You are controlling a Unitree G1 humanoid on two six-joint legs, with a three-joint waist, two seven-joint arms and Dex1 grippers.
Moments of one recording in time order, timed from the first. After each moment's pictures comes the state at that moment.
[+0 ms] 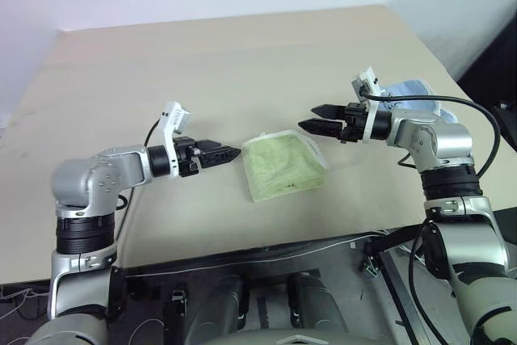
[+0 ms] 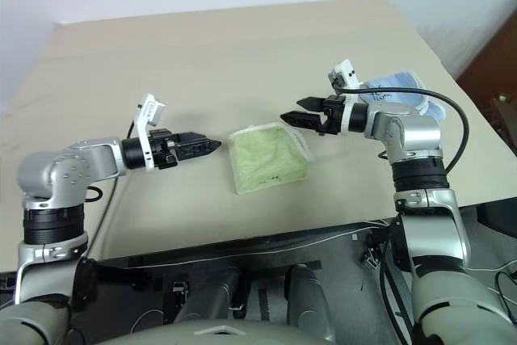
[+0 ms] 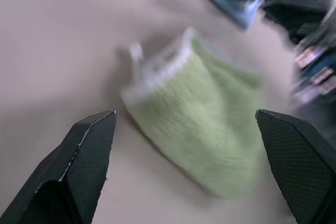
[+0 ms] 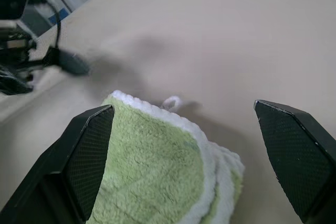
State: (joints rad) left arm -0.57 0.42 0.37 -0.13 -0.76 1.51 -0.66; right arm -0.84 -0.53 -0.02 0.45 0.42 0.73 1.08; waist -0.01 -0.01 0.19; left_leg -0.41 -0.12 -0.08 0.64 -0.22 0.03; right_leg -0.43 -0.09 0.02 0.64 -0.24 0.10
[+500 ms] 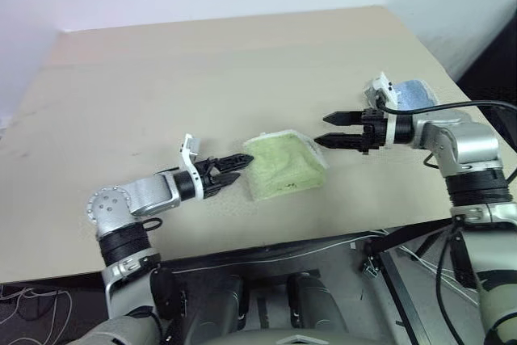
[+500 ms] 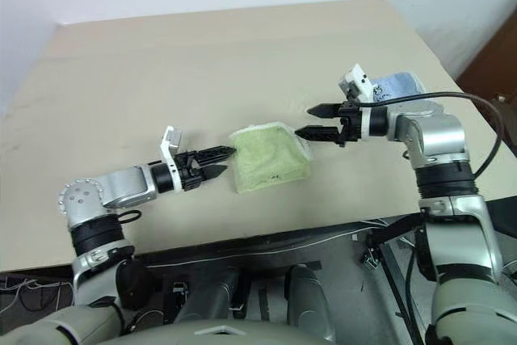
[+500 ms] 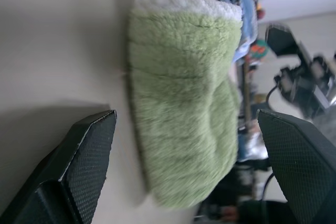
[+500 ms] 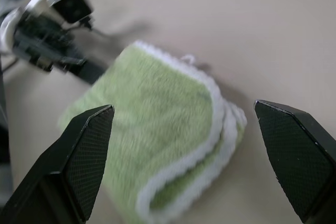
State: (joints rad) left arm -0.55 0.06 0.66 0.15 -1.35 1.60 0.27; right arm -0.80 -0.73 0.07 0.35 0.36 0.64 1.29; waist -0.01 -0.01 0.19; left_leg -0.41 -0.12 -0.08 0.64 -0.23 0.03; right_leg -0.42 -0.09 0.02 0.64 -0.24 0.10
